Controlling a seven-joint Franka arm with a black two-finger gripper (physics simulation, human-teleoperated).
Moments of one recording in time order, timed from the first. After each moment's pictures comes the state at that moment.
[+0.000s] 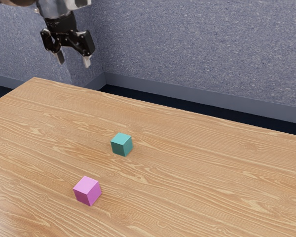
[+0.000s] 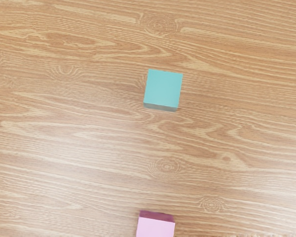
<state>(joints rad) -0.38 -0.06 0.34 -1.48 0.06 1.53 -0.18</state>
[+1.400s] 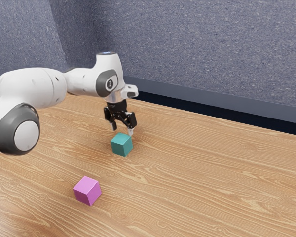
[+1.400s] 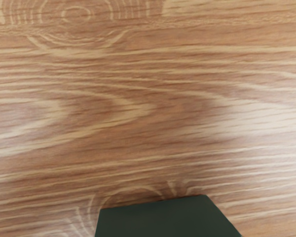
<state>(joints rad) 0.06 0.77 -0.02 -1.25 -0.06 1.94 0.19</state>
